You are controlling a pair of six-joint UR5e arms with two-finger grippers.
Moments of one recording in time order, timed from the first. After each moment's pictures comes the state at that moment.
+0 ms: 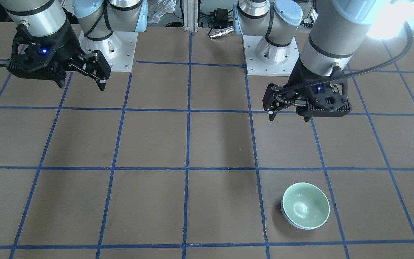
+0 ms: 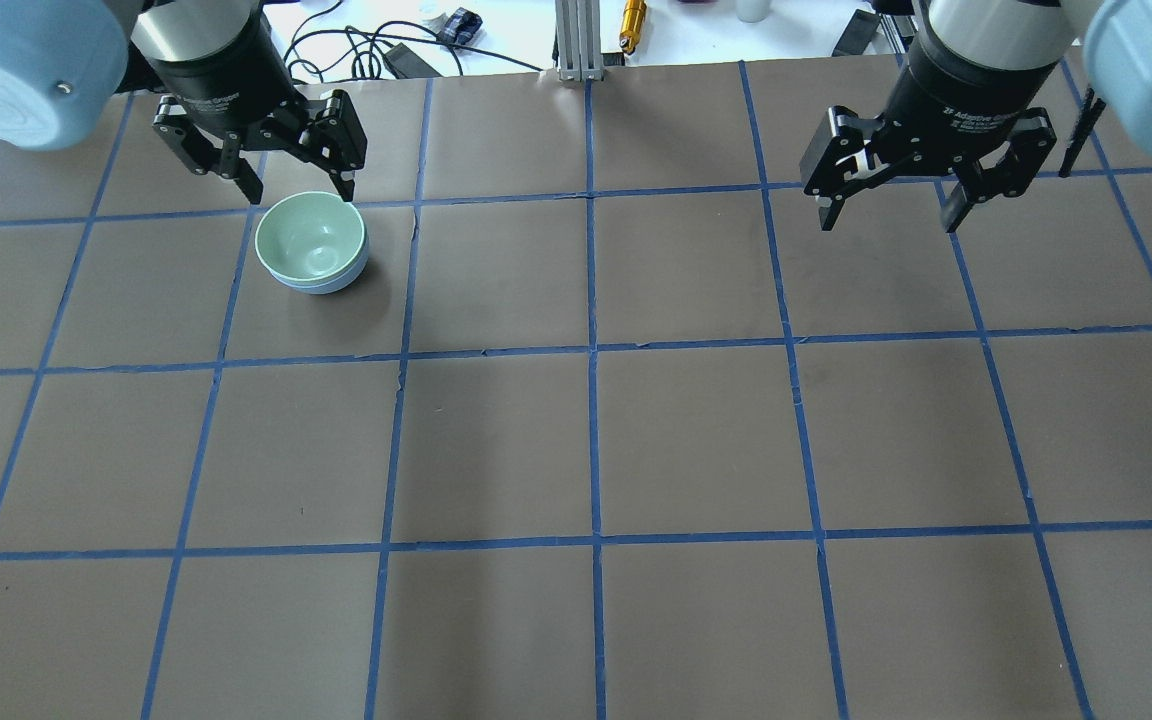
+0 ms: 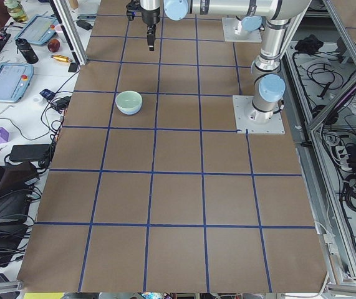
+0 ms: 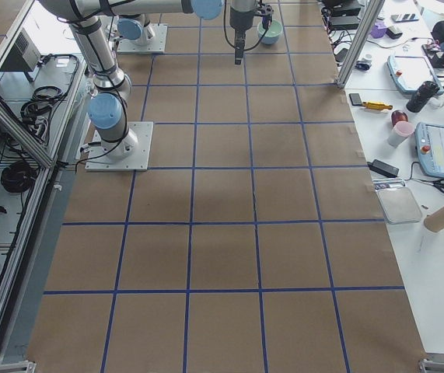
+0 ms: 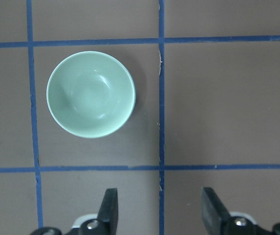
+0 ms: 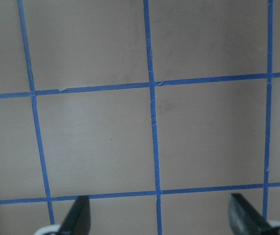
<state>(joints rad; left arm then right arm) -1.59 -1.69 -1.45 -1.56 1.59 -0.01 1.57 -1.57 1.53 -1.51 -1.56 0.06</state>
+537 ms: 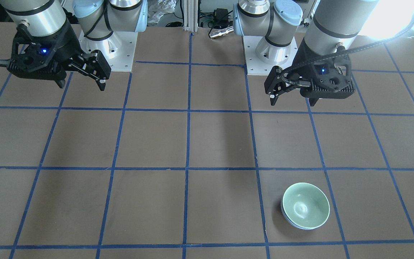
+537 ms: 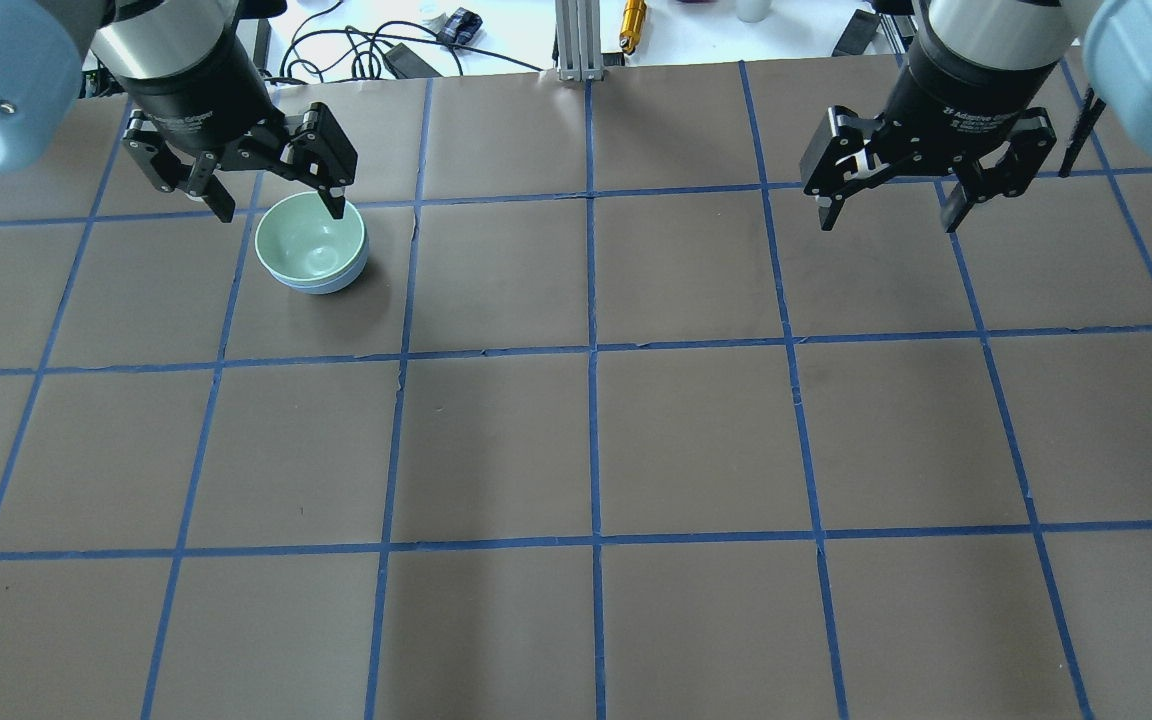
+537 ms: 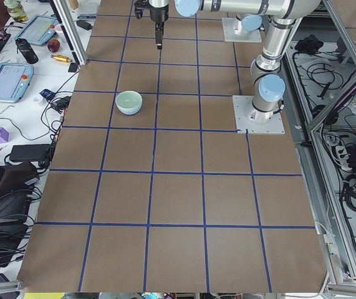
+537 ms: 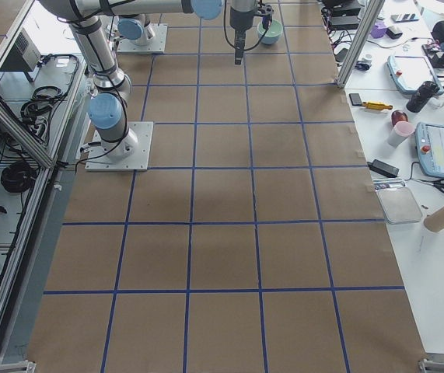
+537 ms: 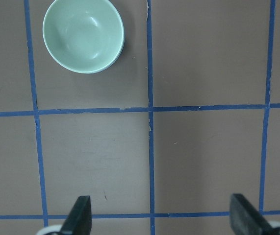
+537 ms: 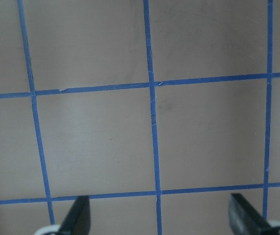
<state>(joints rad) -1.58 -1.63 -1.48 -1.58 1.58 0.01 1.57 -1.57 1.53 -1.51 -1.56 0.06</state>
